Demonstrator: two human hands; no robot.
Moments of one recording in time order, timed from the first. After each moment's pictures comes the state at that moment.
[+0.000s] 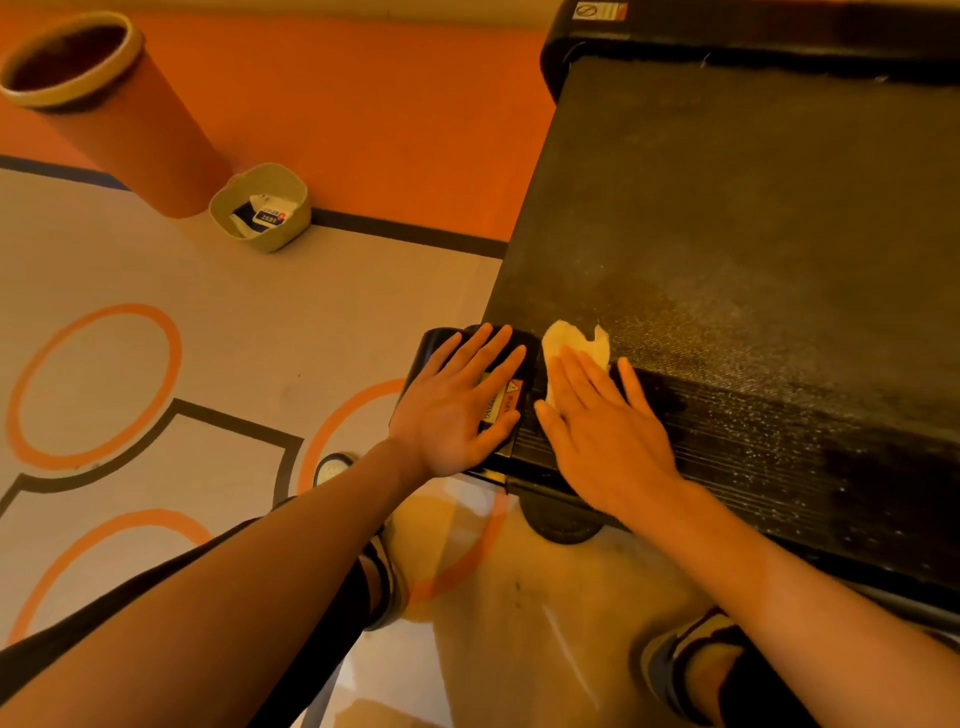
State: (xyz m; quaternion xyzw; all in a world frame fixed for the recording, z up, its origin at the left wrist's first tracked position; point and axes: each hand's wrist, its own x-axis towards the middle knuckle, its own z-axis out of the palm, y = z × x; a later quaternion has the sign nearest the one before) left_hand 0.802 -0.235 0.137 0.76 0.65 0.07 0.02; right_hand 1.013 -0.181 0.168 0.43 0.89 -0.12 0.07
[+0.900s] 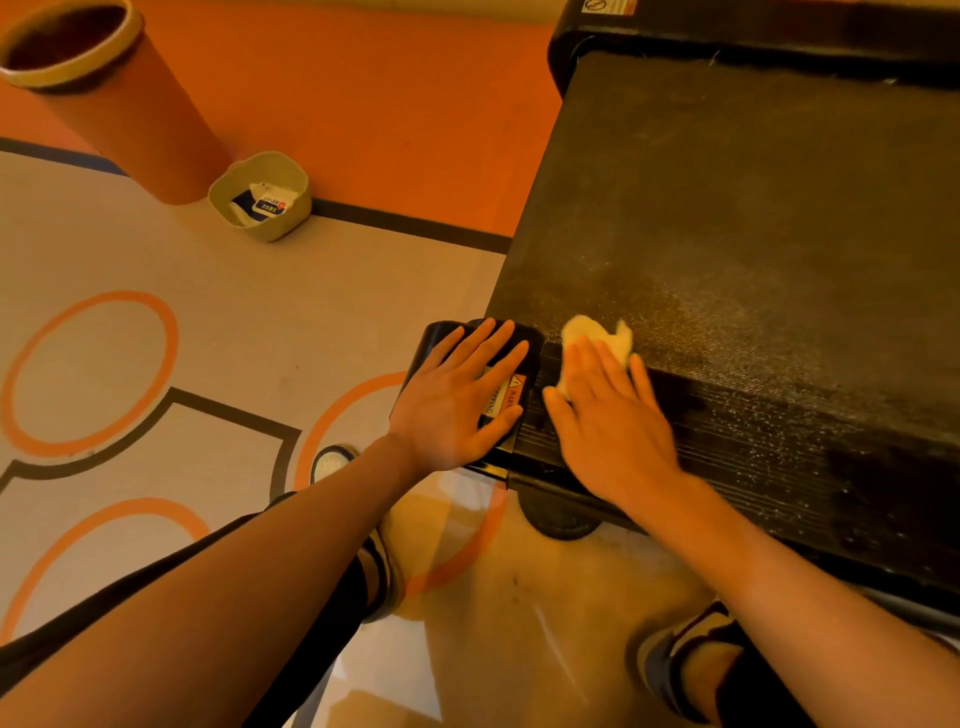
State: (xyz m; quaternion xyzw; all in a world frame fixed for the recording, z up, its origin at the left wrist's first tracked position) left_hand 0.800 -0.235 0.136 0.76 0.65 0.09 0.02; right_hand 1.008 -0.175 0.173 0.47 0.87 -0.17 0.04
